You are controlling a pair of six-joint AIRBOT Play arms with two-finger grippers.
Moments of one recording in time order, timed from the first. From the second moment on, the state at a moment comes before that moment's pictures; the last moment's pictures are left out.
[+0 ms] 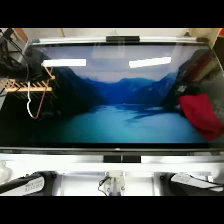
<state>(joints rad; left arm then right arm) 0.07 -1.29 1.58 1.03 -1.36 -1.45 -0.94 -1.43 1.28 -1.36 1.47 1.53</state>
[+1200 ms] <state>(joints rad) -0.11 -1.32 1.57 1.48 -1.43 -1.52 -0.74 -1.24 1.26 -1.58 1.30 1.55</state>
